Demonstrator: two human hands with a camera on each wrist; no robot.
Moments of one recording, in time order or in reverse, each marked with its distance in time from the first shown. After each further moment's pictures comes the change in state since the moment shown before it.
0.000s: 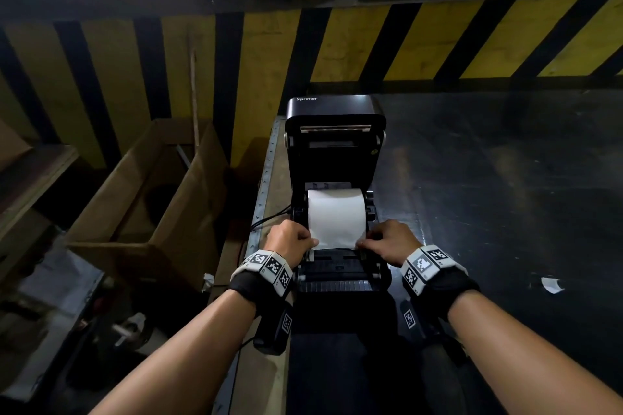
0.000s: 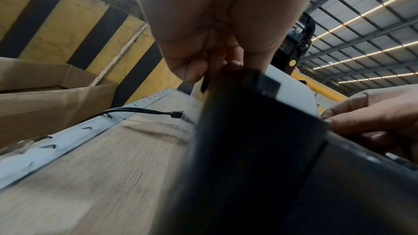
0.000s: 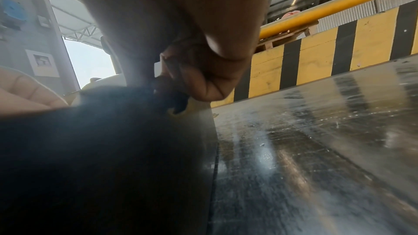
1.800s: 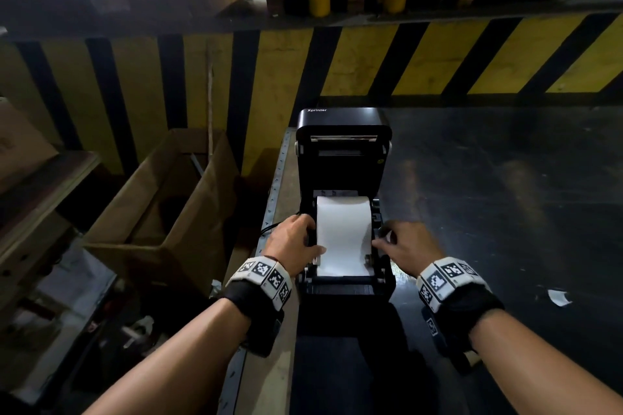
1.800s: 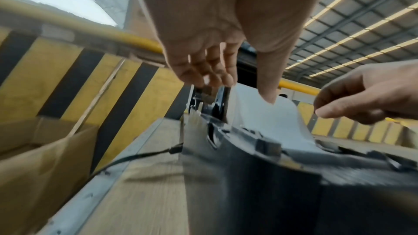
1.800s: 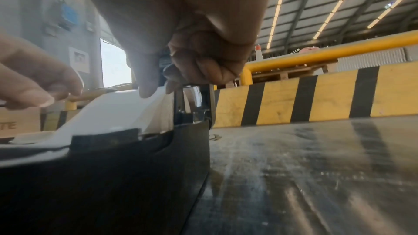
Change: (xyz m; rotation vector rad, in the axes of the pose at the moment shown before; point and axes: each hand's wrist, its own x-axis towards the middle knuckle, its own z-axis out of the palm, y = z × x) left_hand -0.033 0.019 -0.028 0.231 0.078 0.136; right_hand -0.022 0.000 -0.019 -0.199 0.187 -0.095
